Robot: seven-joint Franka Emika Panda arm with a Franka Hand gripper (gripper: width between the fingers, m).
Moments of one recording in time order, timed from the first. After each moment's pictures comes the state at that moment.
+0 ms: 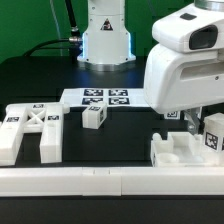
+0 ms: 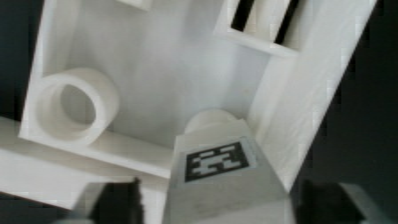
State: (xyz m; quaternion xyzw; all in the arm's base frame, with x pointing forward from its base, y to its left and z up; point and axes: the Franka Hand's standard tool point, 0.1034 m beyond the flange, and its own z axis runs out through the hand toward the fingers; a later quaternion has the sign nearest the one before) arm 0.650 0.113 0.072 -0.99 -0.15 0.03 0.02
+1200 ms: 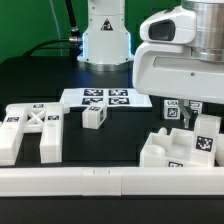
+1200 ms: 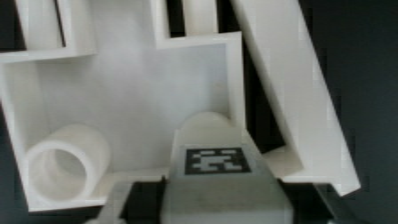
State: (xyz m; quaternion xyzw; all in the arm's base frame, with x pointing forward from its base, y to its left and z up) arm 0.652 0.098 0.073 -0.96 0.26 0.03 0.01
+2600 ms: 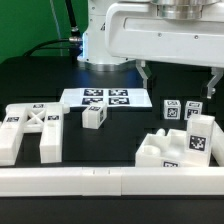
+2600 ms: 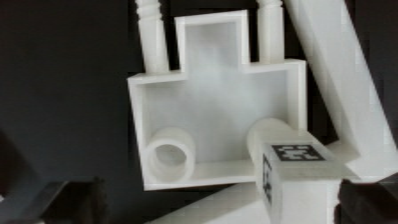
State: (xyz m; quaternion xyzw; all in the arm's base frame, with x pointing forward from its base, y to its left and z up) arm 0.617 0.066 0.113 -0.97 0.24 0.03 0.01
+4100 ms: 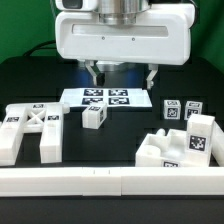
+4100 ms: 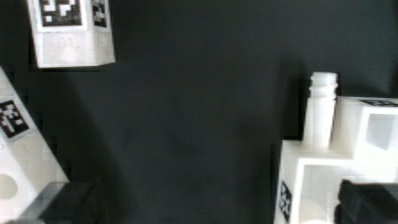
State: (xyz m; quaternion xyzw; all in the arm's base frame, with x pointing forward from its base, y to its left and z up) arm 0.540 -0.003 0.097 -0.98 0.17 0.04 0.02
